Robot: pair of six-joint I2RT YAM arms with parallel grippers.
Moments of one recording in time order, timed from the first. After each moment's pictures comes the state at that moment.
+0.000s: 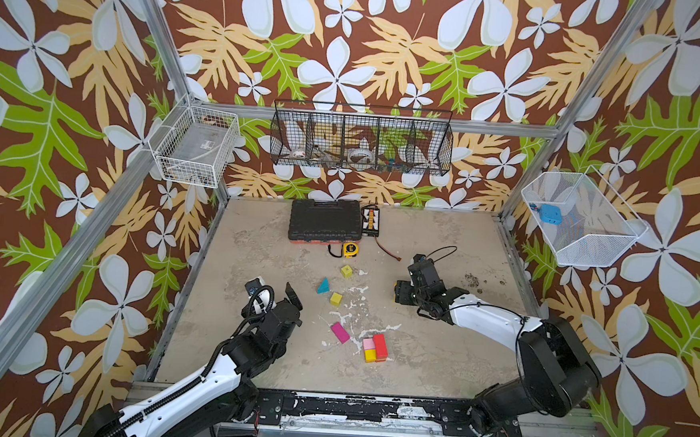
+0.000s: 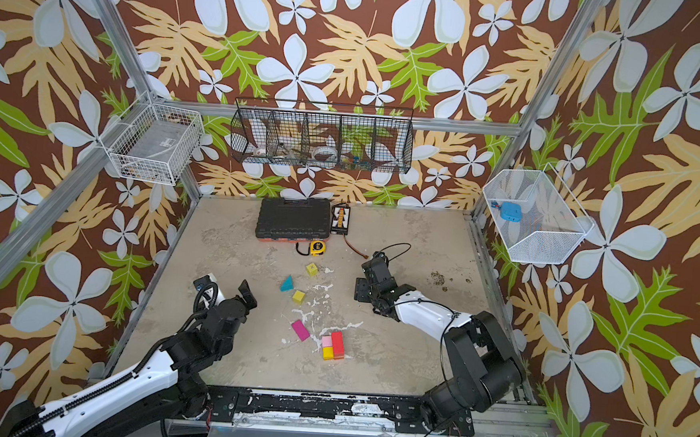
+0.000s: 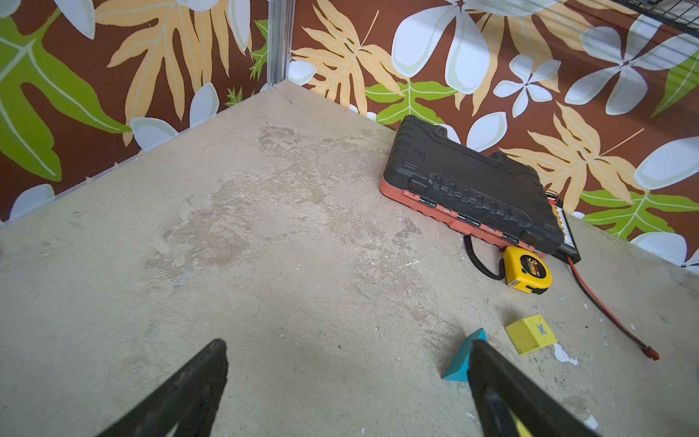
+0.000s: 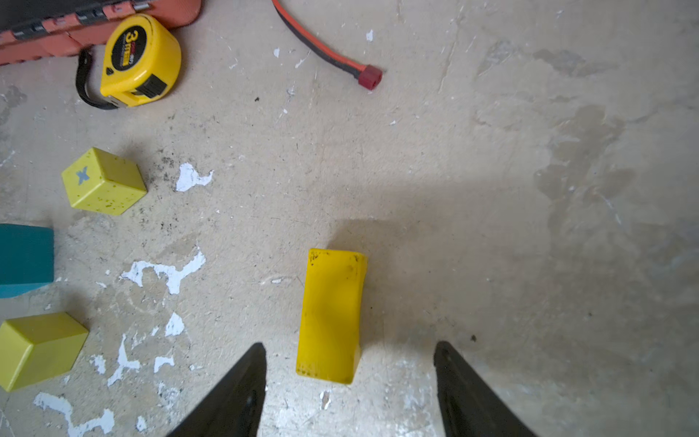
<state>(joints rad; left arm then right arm) -0.70 0.74 0.32 -0.15 -0.92 -0.77 0.53 1.55 0.82 -0.17 0.16 0.48</state>
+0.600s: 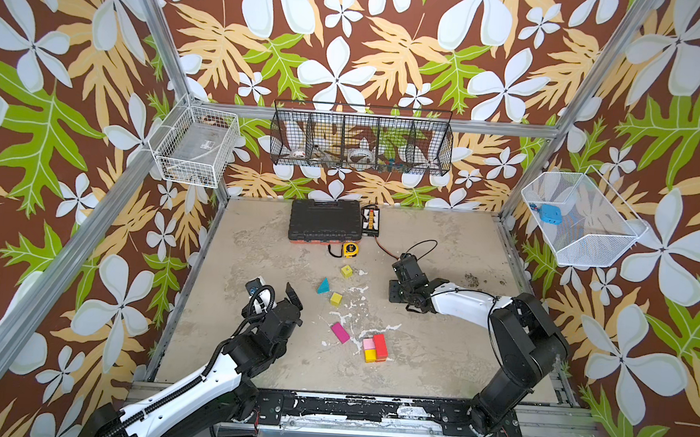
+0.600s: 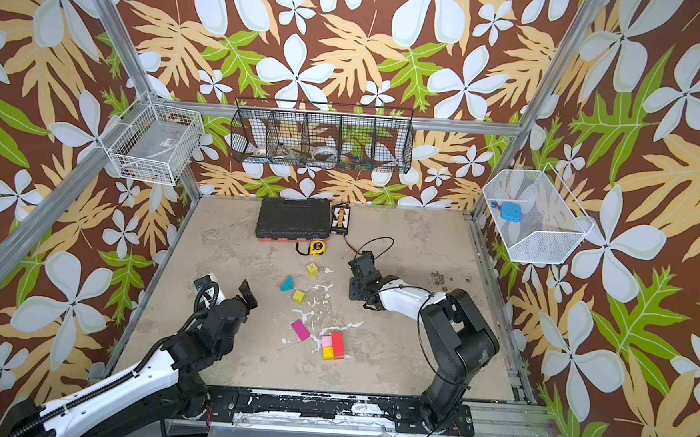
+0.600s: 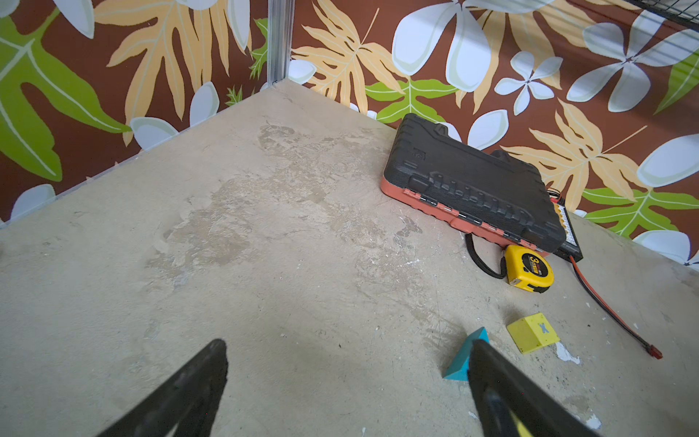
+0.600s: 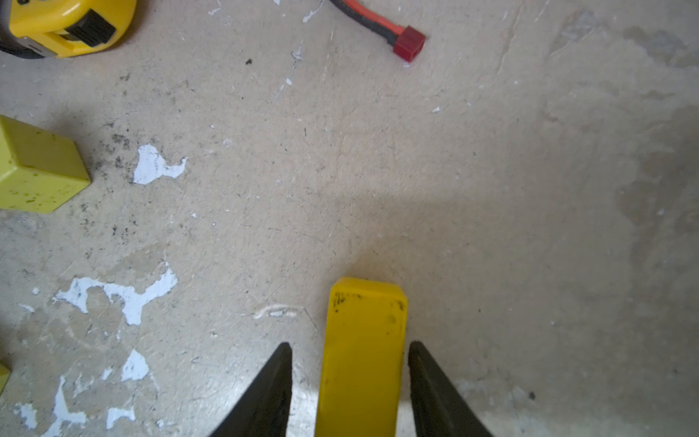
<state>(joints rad) -0.70 0.74 0.32 -0.15 -0.92 -0.77 0.57 1.73 0.94 -0.22 0.20 0.47</state>
